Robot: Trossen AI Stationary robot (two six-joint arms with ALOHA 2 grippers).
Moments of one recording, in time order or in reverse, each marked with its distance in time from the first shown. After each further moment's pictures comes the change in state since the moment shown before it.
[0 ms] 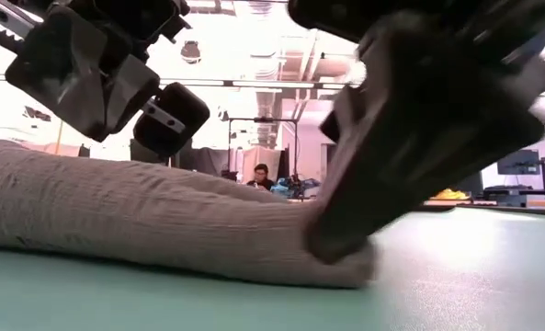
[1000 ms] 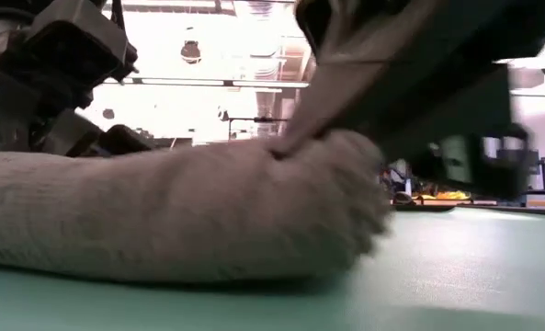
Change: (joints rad) left arm -0.086 -0.035 -0.161 0.054 -0.116 -0.100; right arm 0.017 -0.031 0.001 0.085 -0.030 0.898
